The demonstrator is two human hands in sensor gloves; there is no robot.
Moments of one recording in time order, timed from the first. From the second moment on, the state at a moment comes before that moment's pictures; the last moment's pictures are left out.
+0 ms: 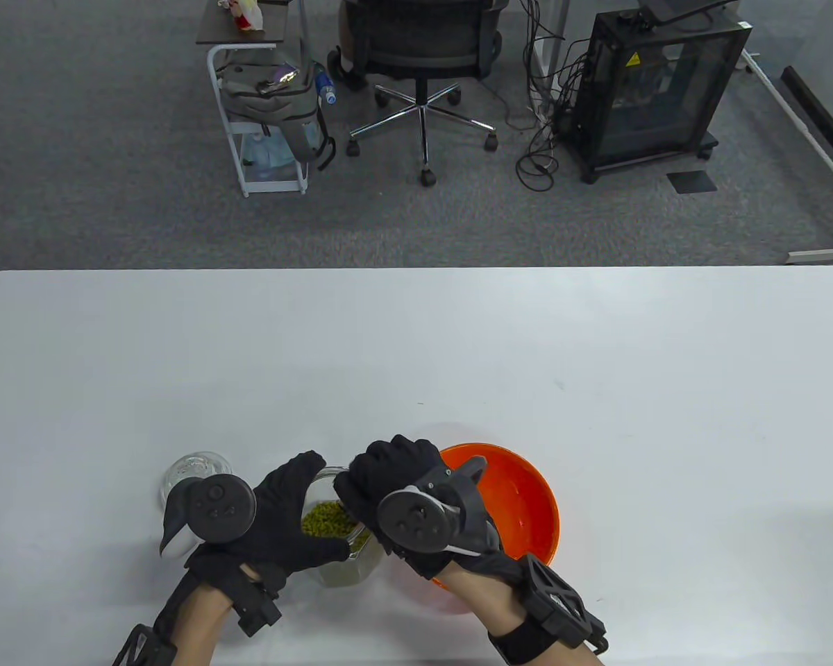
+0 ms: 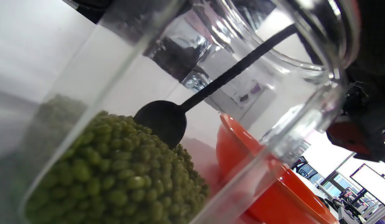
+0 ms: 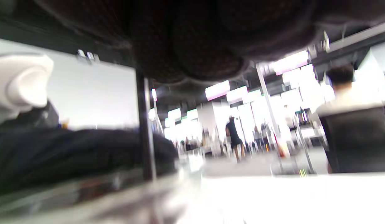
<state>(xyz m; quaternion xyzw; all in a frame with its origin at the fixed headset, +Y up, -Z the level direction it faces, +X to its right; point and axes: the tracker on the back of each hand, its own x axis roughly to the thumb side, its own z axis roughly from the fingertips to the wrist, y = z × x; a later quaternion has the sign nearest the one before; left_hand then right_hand) -0.231 -0.701 -0.273 -0.06 -0.29 0.35 0.89 -0.010 -0.617 -0.267 0.30 -0.16 0.91 0.22</state>
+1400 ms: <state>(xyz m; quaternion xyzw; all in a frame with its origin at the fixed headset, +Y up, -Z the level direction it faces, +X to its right) -0.232 -0.702 -0.273 -0.07 -0.29 0.35 0.89 0.078 -0.670 -0.302 0.05 0.04 0.82 0.57</state>
